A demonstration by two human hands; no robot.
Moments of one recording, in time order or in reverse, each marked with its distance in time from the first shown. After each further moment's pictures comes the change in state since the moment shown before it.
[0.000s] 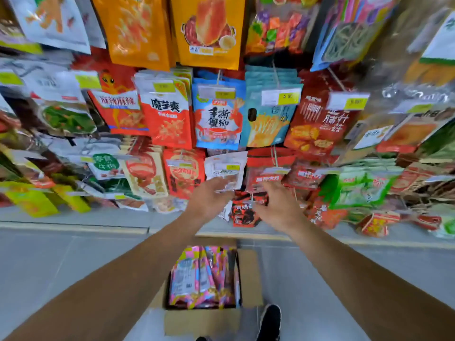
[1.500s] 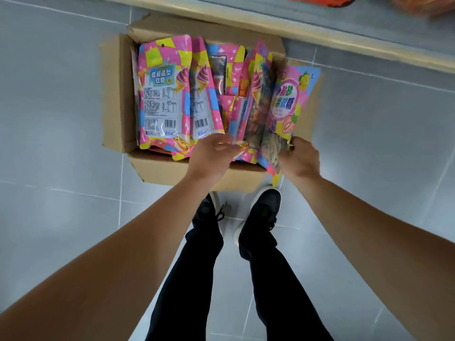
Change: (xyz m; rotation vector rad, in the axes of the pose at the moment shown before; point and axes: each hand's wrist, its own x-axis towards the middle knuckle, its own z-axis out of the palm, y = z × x) left_hand 0.028 -0.541 0.312 -0.375 -0.072 -0.840; right_hand 0.040 0.327 0.568 0.066 -0.360 0.621
